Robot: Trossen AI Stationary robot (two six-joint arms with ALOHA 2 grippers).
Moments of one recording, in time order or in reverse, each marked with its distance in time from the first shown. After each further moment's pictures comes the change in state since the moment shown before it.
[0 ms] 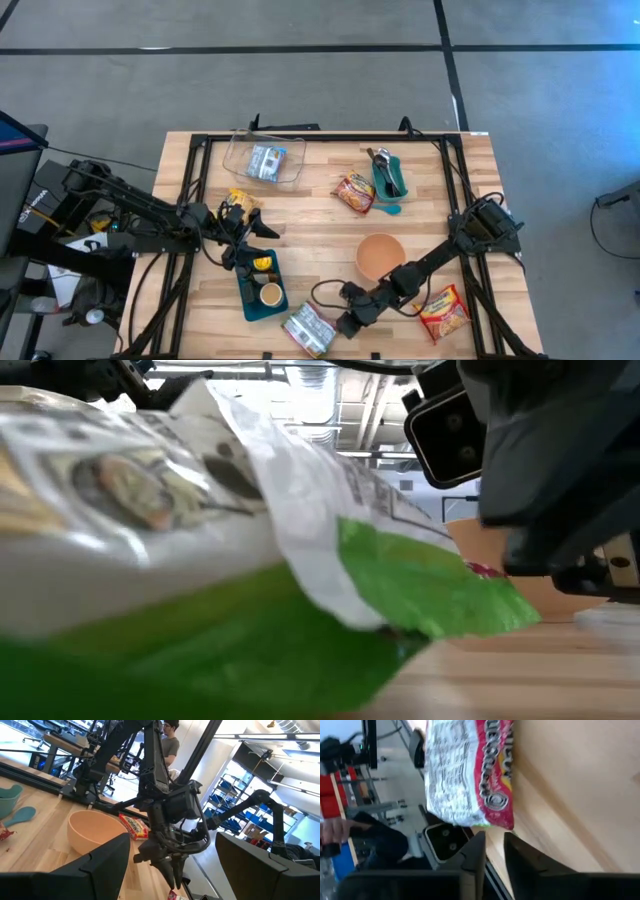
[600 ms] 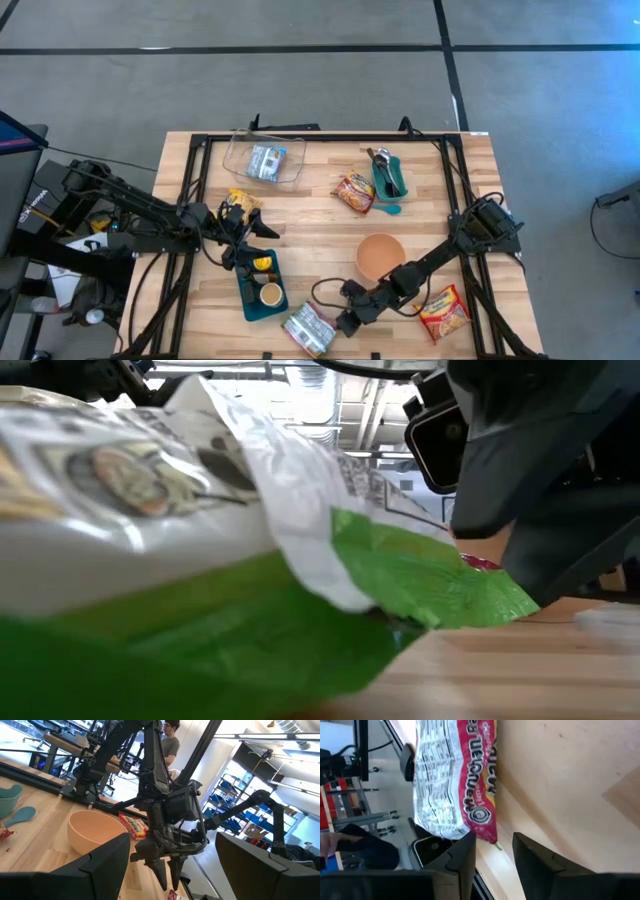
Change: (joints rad) left arm 0.000 0.000 0.000 -0.001 0.000 0.000; right arm -0.004 0.000 0.000 -0.036 0.061 -0.006
